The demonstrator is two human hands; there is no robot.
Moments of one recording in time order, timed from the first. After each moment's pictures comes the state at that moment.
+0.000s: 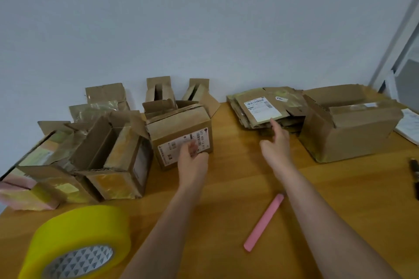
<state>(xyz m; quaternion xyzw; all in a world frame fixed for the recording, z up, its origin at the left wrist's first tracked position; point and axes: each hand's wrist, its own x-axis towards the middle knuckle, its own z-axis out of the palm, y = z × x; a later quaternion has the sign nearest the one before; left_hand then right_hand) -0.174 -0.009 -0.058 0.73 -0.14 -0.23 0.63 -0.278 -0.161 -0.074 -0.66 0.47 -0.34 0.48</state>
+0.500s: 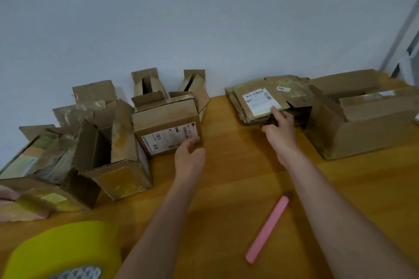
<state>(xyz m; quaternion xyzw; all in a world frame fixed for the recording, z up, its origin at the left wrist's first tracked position) -0.153 -0.034 -0.063 0.77 -0.15 -0.22 0.58 -0.264 -0.199 -0.075 -0.62 0.46 -0.36 0.52</state>
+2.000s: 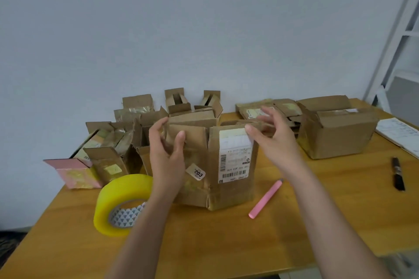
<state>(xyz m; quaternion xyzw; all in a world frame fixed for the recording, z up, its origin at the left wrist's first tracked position) -0.187 0.110 0.004 0.67 -0.31 0.06 0.67 -0.339 -0.046 0.024 -0.75 0.28 -0.40 0.45</state>
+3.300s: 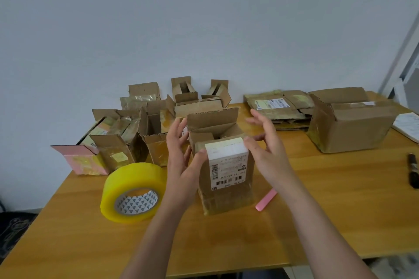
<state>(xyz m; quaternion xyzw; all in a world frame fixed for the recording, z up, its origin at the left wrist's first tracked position) -0.211 0.127 -0.020 0.63 -0.39 -0.06 0.67 -0.323 -0.017 -0.013 -0.77 0.20 -0.37 0.48</state>
